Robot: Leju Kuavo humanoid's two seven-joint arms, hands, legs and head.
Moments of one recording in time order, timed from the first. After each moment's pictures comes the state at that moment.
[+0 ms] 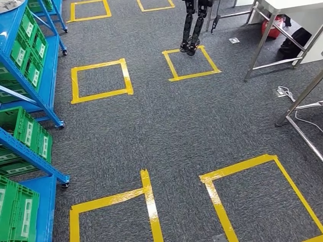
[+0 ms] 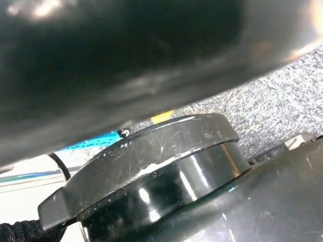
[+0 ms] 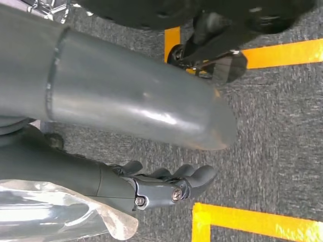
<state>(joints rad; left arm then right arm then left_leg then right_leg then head) -0.02 -0.21 0.08 -0.19 -0.65 0.32 0.02 -0.05 0.12 -0.87 -0.20 1.03 -0.20 -0.22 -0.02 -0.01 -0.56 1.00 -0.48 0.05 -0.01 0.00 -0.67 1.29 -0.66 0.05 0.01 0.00</state>
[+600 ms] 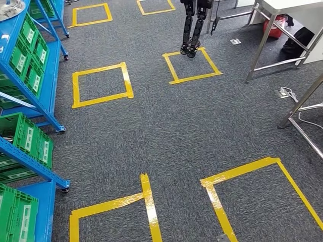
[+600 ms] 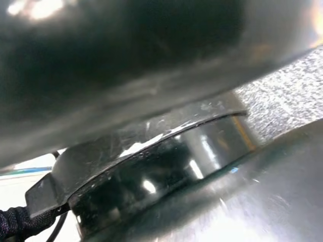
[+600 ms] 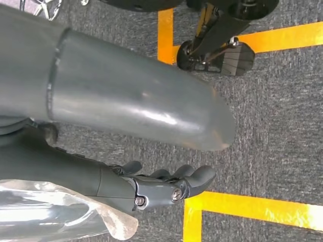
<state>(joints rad) -0.02 -0.21 0.08 -0.19 -0.65 0.32 0.02 -0.05 0.12 -0.87 -0.20 1.04 -0.20 -0.22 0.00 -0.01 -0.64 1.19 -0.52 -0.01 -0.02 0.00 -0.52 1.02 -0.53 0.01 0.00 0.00</state>
